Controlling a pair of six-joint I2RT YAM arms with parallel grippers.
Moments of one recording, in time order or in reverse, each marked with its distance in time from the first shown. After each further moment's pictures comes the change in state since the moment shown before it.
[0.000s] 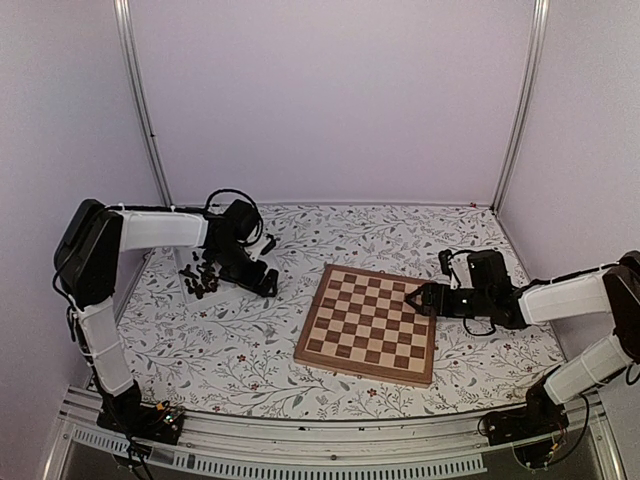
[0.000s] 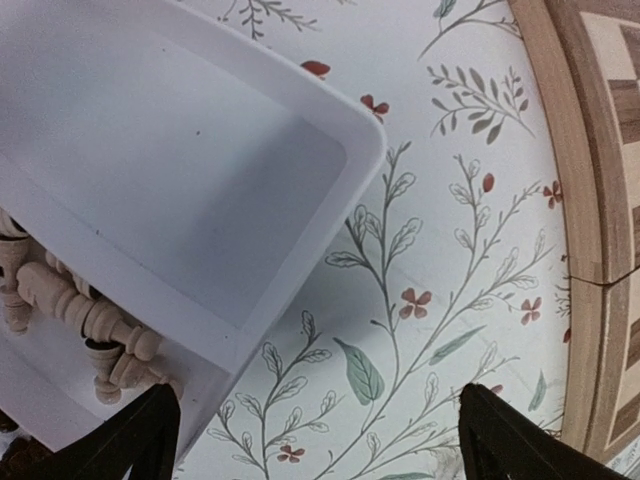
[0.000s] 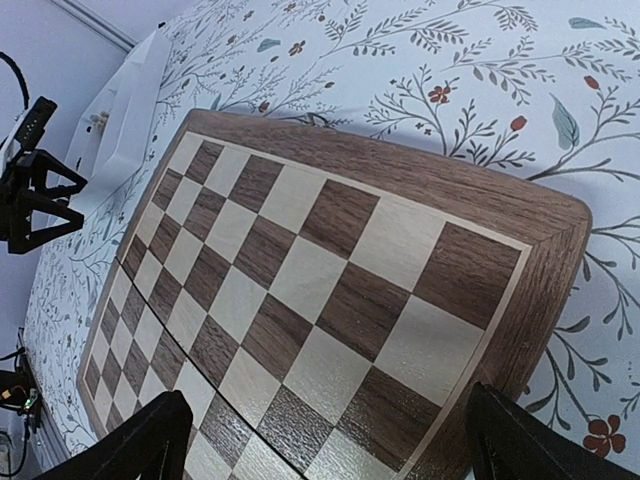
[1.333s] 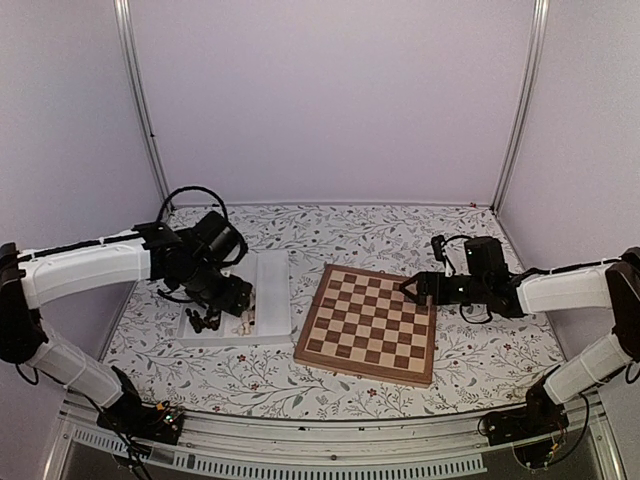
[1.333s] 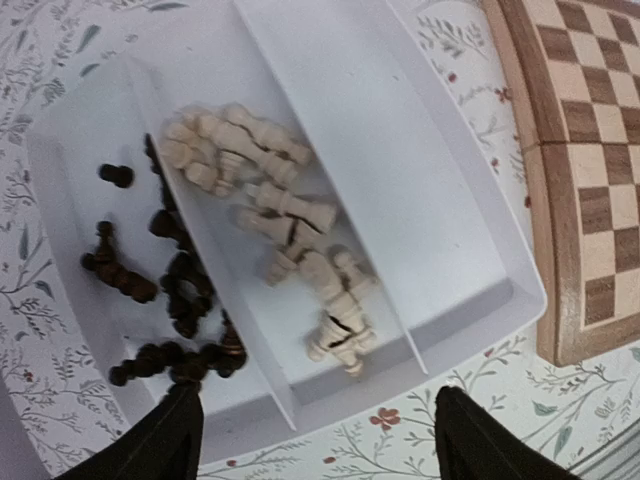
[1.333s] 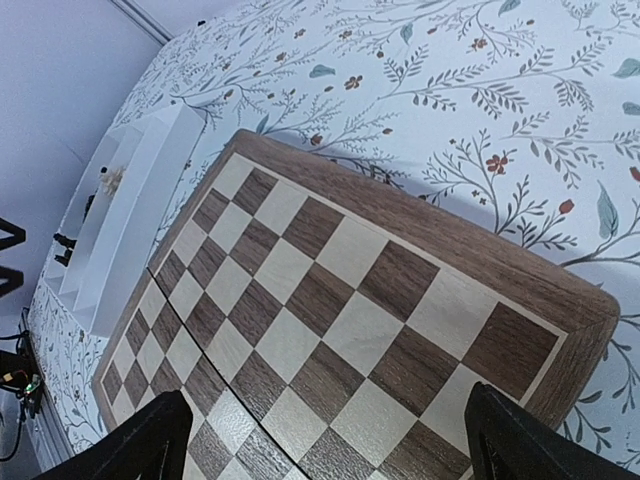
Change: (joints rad) left arm -0.250 -0.478 -0.272 -0.161 -0.278 -0.267; right arm 0.008 0.030 0.099 -0.033 -0.043 -0.082
